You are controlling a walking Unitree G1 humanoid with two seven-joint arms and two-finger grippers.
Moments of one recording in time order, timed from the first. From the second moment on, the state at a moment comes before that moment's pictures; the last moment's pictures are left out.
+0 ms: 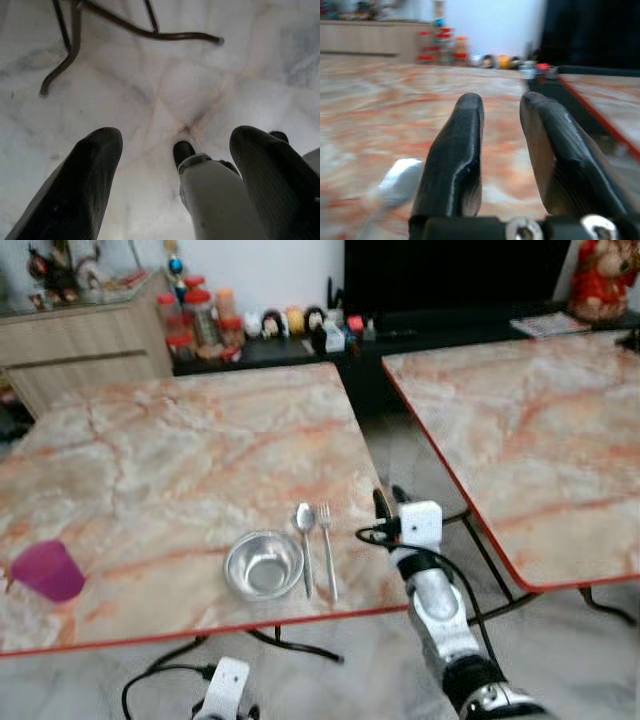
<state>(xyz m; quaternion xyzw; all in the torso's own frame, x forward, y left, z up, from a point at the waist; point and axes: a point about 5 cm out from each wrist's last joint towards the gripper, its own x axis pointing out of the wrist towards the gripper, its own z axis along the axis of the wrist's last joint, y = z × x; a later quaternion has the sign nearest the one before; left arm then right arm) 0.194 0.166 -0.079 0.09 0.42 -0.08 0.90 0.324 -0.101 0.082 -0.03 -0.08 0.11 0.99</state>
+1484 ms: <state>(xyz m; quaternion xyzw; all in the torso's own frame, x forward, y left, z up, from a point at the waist) 0.190 0.166 -0.081 0.09 0.42 -0.08 0.90 0.325 -0.106 0.079 -0.02 -0.07 0.09 0.99</state>
